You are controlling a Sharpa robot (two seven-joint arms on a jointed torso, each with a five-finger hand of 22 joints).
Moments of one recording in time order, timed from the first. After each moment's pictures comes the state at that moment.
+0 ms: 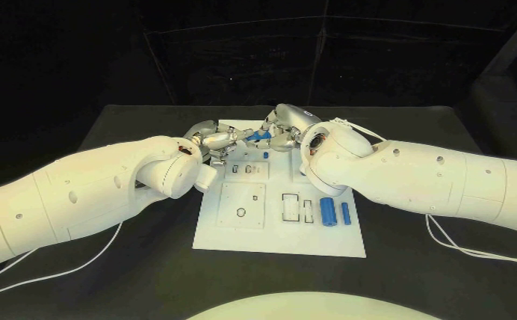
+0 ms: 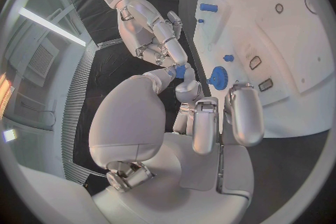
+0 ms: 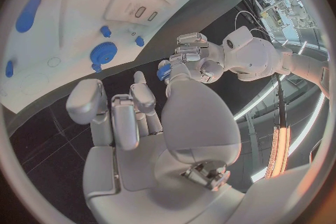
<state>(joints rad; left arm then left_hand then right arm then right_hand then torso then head) 1.18 -0.73 -0.06 1.51 -0.26 -0.41 -0.11 1.23 -0.16 0.58 0.17 0.11 0.93 0.05 0.53 0.66 1.28 -0.02 1.06 1.00 1.47 -0.09 1.57 1.31 0.07 1.47 0.02 1.28 1.31 1.18 -0.63 -0.04 1.58 -1.39 -0.47 -0.49 1.26 -0.06 -0.16 0.29 0.30 0.98 0.13 0.18 0.07 1.29 0.06 1.17 1.18 1.47 -0.02 1.45 1.31 0.09 1.35 0.09 1.27 1.02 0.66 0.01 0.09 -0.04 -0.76</state>
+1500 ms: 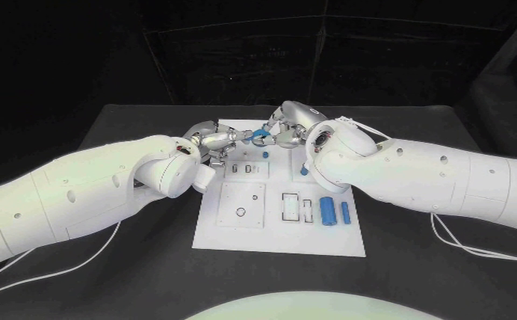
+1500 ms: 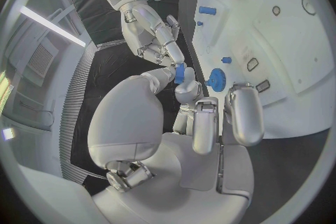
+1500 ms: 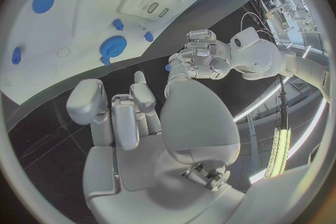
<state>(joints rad) 1.18 -0.73 -0.06 1.51 -0.26 -0.38 -0.12 1.20 -0.18 0.59 0.14 0.19 0.94 0.05 0.53 0.66 1.30 -0.03 1.07 1.01 1.47 -0.09 1.57 1.31 0.07 1.47 0.02 1.28 1.31 1.18 -0.64 -0.04 1.57 -1.41 -0.49 -0.50 1.28 -0.04 -0.17 0.29 0.33 0.98 0.13 0.19 0.07 1.29 0.05 1.17 1.18 1.47 -0.02 1.45 1.31 0.09 1.35 0.08 1.27 1.02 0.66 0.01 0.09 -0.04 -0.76</state>
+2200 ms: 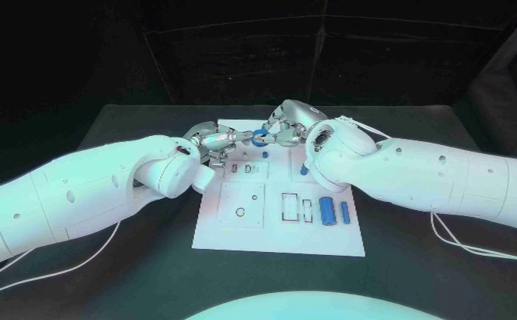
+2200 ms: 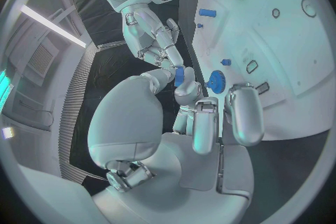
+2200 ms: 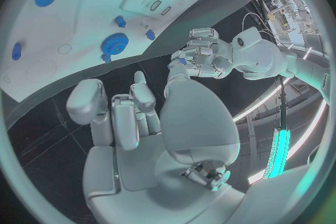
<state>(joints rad) 1.18 -0.73 -0.06 1.50 -0.26 -0.36 -0.12 1.17 -0.15 0.60 0.14 0.22 0.95 0.05 0.53 0.66 1.31 -0.03 1.08 1.03 1.47 -0.09 1.57 1.31 0.07 1.47 0.02 1.28 1.31 1.18 -0.64 -0.04 1.56 -1.42 -0.50 -0.50 1.29 -0.03 -0.17 0.29 0.33 0.98 0.13 0.19 0.07 1.29 0.05 1.17 1.18 1.47 -0.02 1.45 1.31 0.09 1.35 0.08 1.27 1.02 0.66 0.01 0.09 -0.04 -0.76</state>
